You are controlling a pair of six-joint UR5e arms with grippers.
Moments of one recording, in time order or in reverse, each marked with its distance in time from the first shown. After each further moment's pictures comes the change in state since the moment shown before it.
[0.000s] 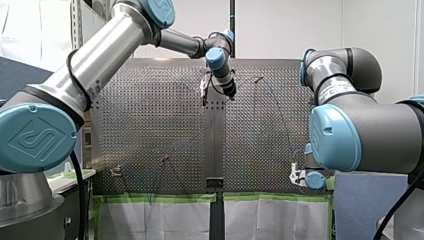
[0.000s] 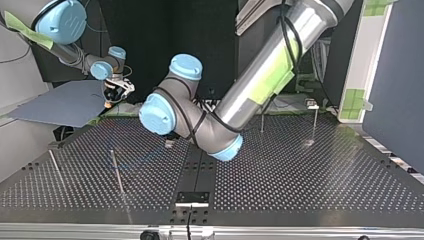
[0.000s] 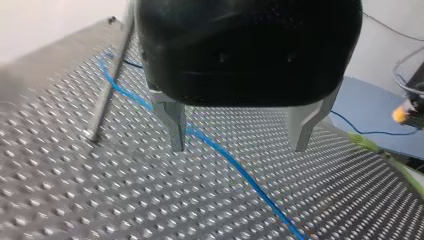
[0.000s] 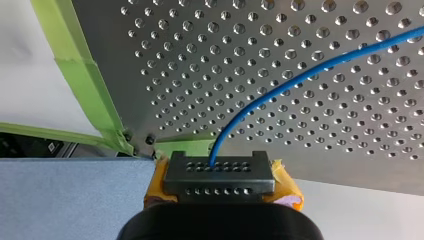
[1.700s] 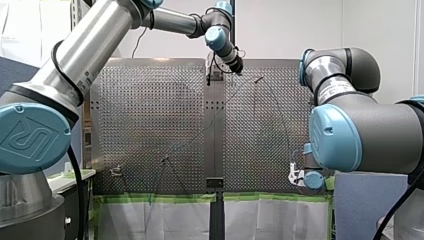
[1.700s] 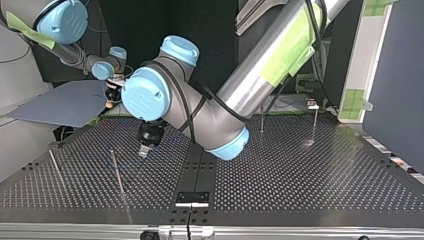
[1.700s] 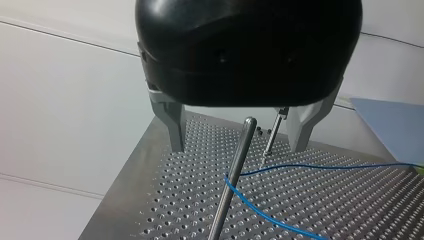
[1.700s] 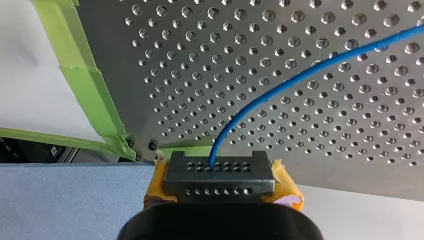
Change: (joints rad) left arm -0.046 0.111 0.002 0.100 0.044 0.127; right arm 0.009 0.000 0.000 0.003 0.001 0.005
